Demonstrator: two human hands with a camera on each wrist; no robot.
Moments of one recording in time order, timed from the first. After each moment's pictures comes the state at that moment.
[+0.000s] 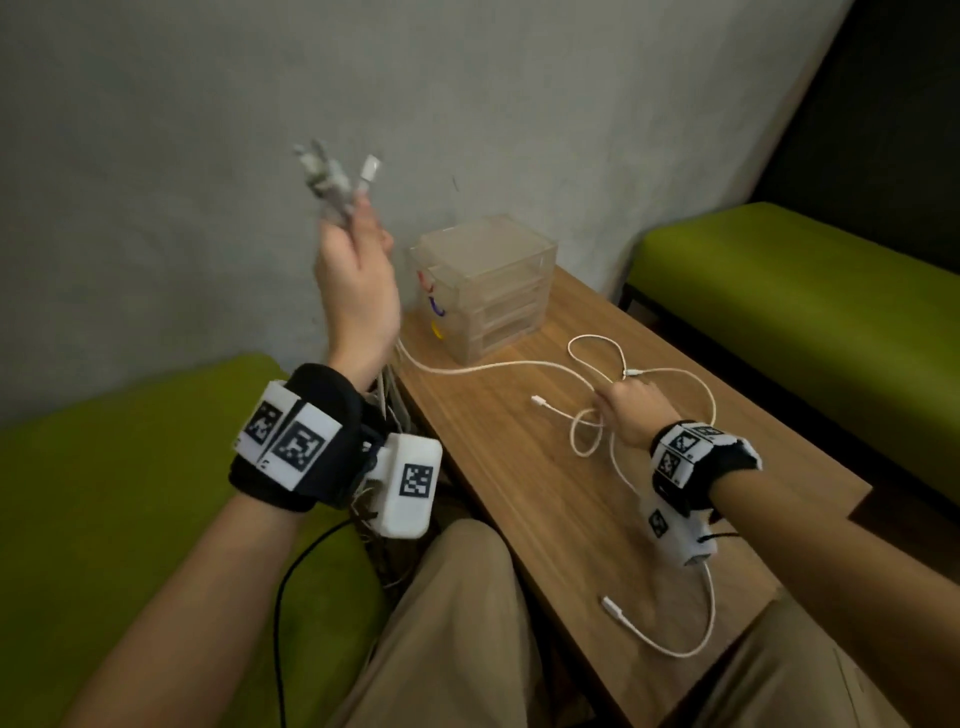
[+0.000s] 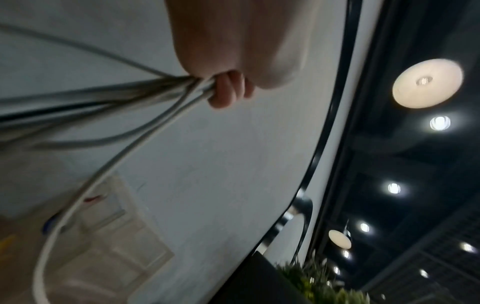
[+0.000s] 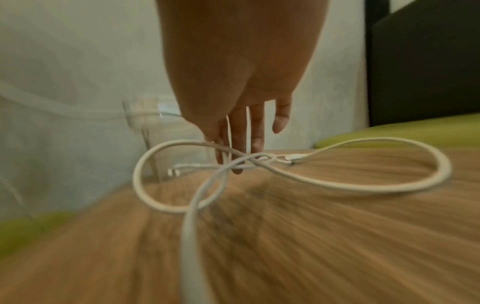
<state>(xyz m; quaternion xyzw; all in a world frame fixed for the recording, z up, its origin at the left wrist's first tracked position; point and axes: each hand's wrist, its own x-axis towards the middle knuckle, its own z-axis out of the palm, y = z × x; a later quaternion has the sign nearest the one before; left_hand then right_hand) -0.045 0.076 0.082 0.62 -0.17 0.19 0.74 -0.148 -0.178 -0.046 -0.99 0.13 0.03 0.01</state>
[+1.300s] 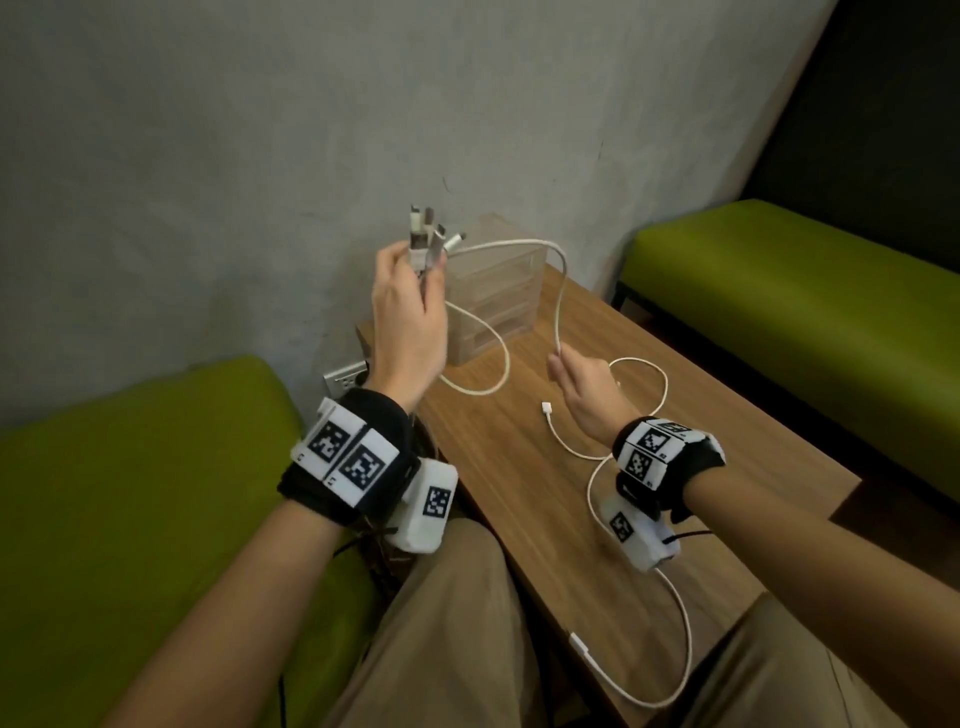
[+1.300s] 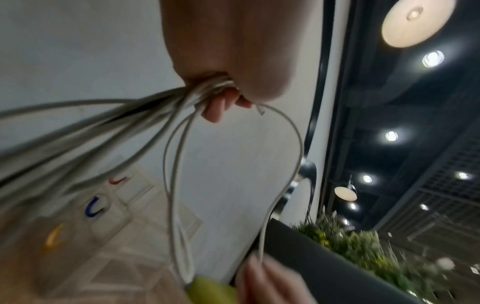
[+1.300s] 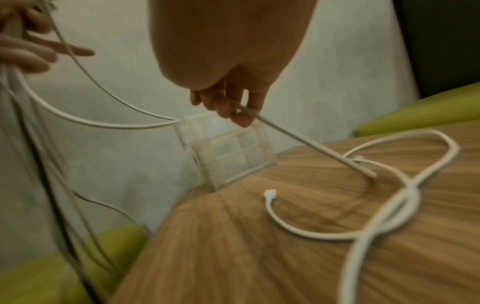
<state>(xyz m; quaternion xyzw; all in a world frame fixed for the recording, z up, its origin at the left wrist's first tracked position) -0.071 0.052 0.058 0.77 -0.24 0.20 0.56 -0.143 -0.129 -0.024 -0.93 0.05 -0.18 0.32</state>
